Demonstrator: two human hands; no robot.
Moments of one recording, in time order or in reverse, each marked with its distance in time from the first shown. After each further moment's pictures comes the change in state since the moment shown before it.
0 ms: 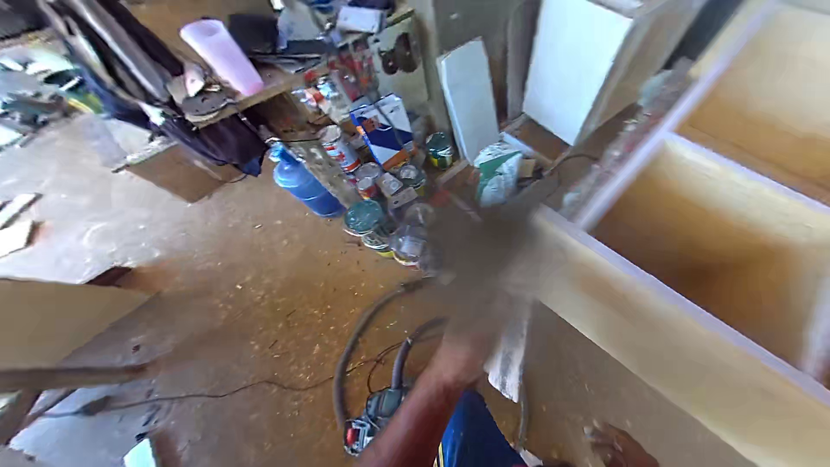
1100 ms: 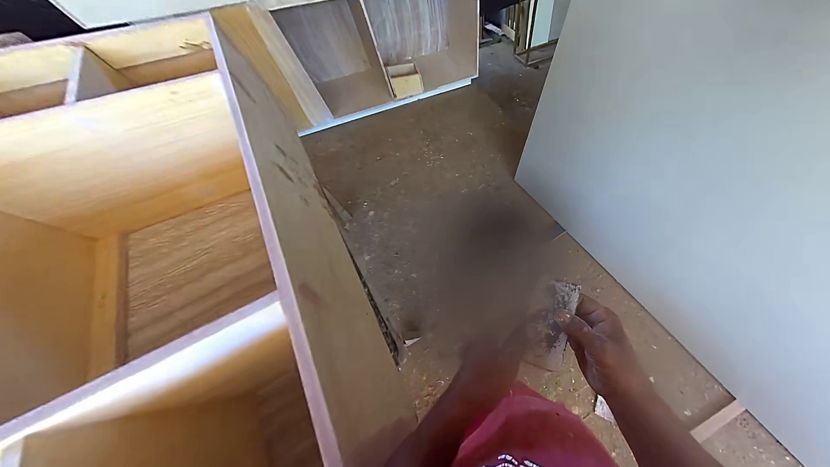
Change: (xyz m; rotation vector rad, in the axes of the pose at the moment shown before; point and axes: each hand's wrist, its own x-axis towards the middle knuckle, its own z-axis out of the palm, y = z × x) left_hand -0.040 -0.441 0.640 0.524 -1.262 -0.556; right_hand -0.296 0.137 -0.477 0.900 1.217 -0.337
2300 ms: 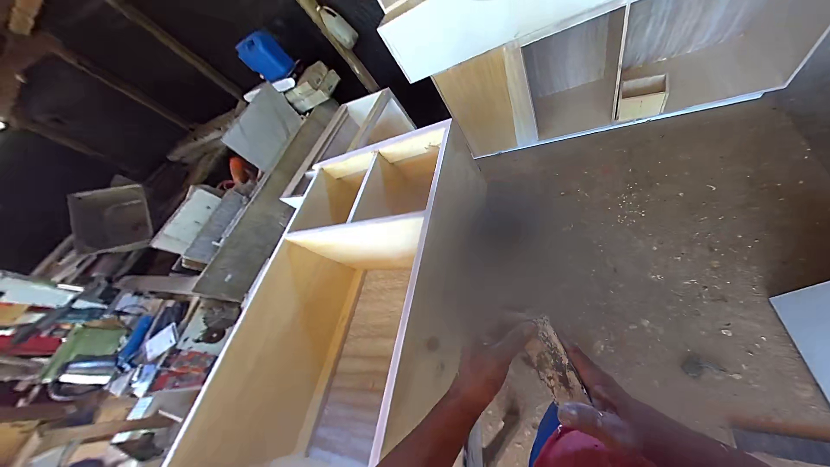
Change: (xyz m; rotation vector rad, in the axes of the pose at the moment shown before) left_hand 0.316 0.054 -0.426 -0.130 0.860 0.071; right_hand 0.565 0.070 0.240 0.232 -1.247 -0.049
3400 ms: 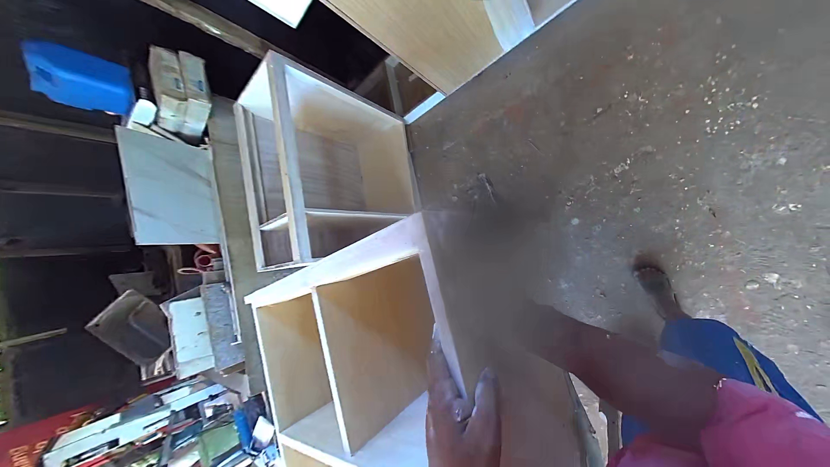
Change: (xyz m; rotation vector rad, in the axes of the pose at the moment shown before) left_hand 0.352 0.016 -0.201 0.854 0.355 -0.416; right_hand 0.482 0.284 -0.179 -0.592 0.630 -0.116
